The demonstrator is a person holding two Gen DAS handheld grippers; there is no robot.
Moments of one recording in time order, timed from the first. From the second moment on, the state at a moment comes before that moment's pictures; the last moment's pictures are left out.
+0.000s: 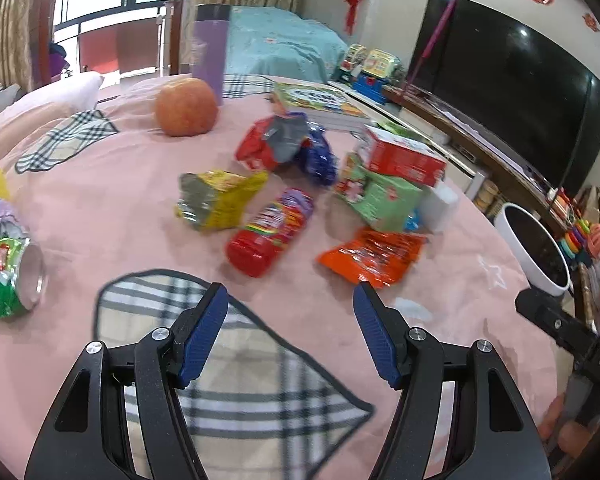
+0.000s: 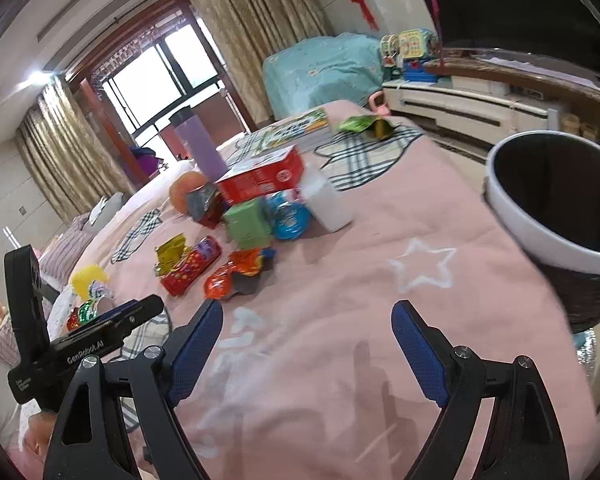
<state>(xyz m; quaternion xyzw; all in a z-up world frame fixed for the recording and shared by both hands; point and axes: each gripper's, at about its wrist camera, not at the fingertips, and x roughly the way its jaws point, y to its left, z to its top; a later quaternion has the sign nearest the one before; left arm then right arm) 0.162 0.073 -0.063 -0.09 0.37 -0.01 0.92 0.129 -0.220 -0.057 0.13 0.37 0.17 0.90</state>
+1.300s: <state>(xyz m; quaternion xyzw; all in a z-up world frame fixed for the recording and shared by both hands) 0.238 0.077 -0.073 -0.07 0.40 -0.06 0.91 0.189 -0.158 -0.084 0.13 0.42 0.22 0.87</state>
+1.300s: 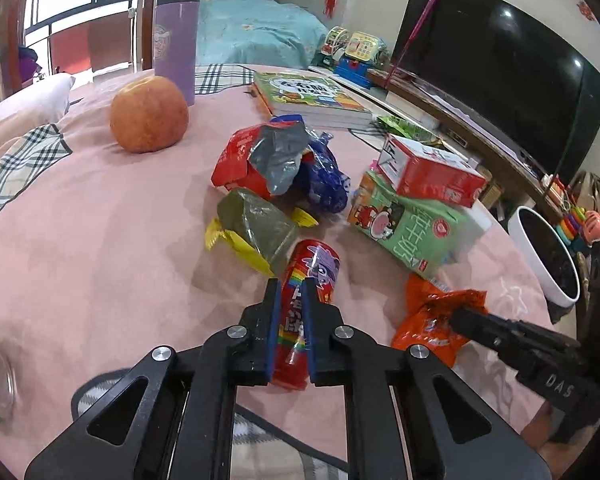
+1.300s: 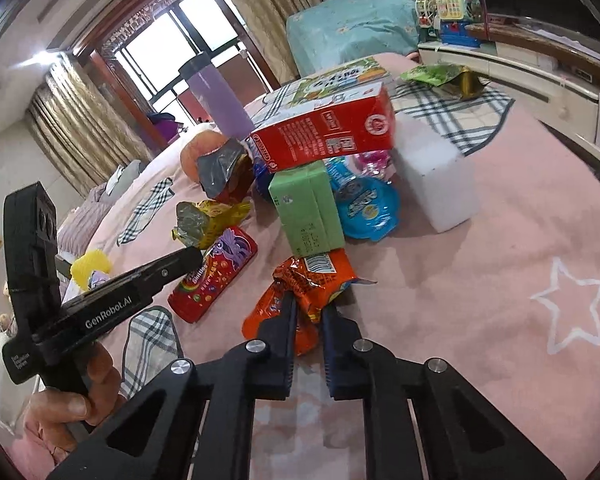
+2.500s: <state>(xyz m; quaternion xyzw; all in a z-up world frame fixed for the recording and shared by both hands) 0.220 0.068 -0.053 -0.15 0.38 -0.05 0.91 0.157 -0.225 -0.066 0.16 0.39 0.19 0.89</state>
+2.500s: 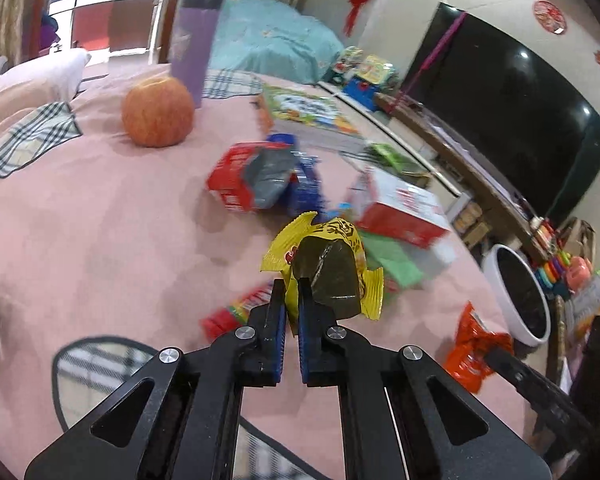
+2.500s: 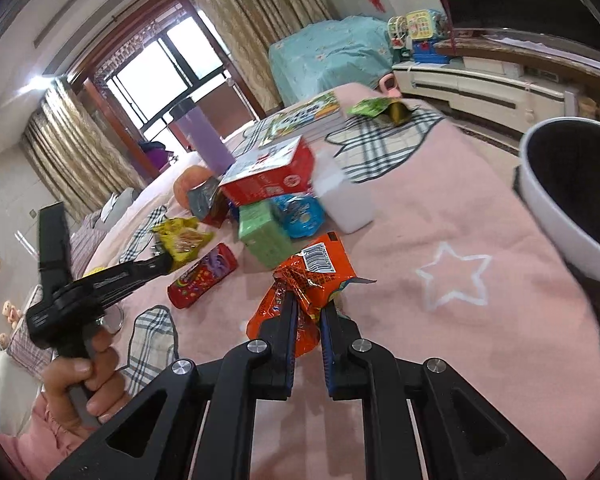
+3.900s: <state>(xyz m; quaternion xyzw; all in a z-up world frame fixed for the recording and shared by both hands) 0.226 -0.192 -0.031 -0.03 0.41 -0.26 0.87 0.125 -0.415 -0.035 0.20 0.32 0.04 0.93</state>
